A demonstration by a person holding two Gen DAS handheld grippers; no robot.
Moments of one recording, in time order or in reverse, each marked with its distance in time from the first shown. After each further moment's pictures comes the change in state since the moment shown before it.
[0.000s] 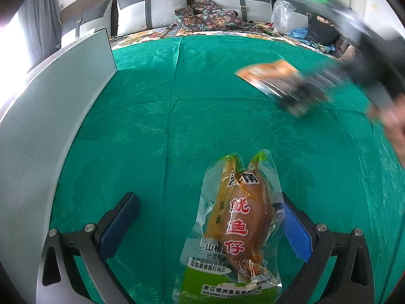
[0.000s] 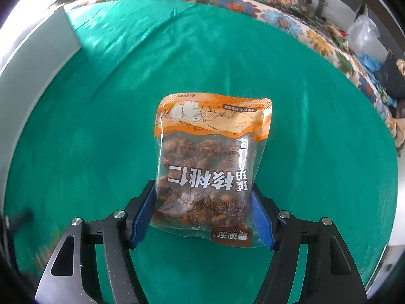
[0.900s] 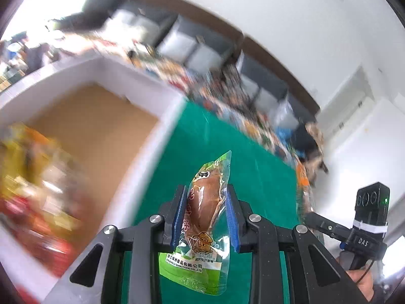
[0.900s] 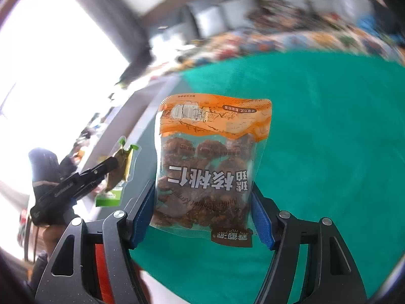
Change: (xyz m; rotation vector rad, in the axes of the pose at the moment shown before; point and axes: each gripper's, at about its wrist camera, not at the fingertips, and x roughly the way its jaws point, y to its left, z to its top) left arm -0.213 0.182 -0.015 -0.506 -0.288 -0.284; right arm -0.189 0.060 -0.131 0.226 -0.370 0.503
